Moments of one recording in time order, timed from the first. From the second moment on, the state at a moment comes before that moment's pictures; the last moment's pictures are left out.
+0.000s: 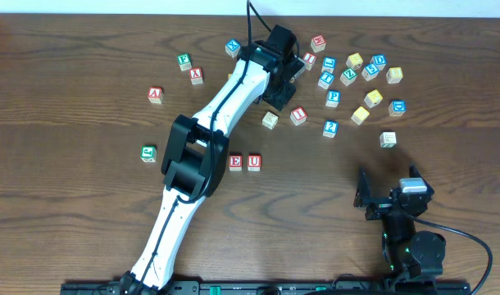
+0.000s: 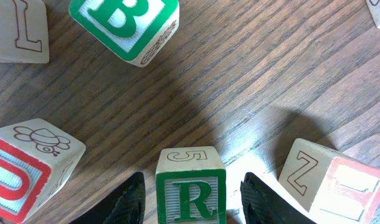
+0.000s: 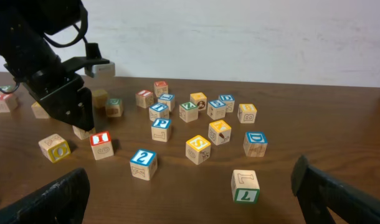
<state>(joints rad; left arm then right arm) -0.51 2.54 2.28 -1.00 0.14 0.18 0.06 0.01 0.01 -0.07 -0.01 -0.01</state>
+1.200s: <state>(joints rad) -0.51 2.54 2.28 -1.02 0.14 0.18 0.06 0.01 0.01 -0.07 -0.01 -0.01</state>
